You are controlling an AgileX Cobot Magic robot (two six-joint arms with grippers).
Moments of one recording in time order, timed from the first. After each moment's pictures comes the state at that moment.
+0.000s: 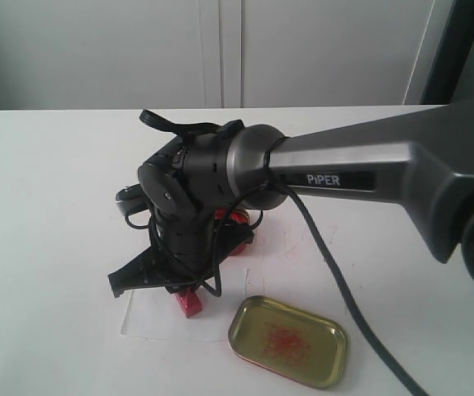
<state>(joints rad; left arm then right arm) -0.12 0.00 0.02 -0.05 0.39 0.16 0.89 2.14 -1.51 -0.11 0.84 0.47</state>
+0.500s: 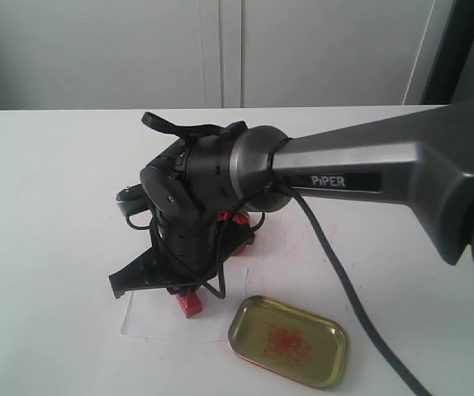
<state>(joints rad) -0.12 0.00 0.02 -0.05 0.39 0.16 0.89 2.10 -1.50 -0.11 0.82 0.47</state>
